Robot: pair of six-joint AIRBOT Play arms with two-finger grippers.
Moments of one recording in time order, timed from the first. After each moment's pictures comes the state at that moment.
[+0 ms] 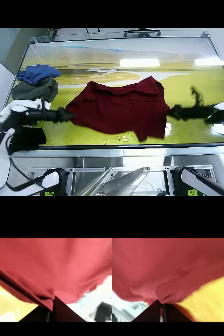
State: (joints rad) left arm 0.33 -1.28 0.83 0.60 -1.36 -0.97; right arm -0.39 -1.16 0.78 -0.61 1.29 0.99
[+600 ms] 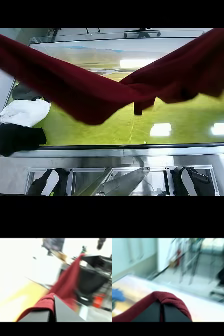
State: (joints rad) left arm 0.56 -0.91 1.62 -0.12 -1.57 -0.96; right arm -0.39 -0.71 1.57 -0.53 1.14 0.97
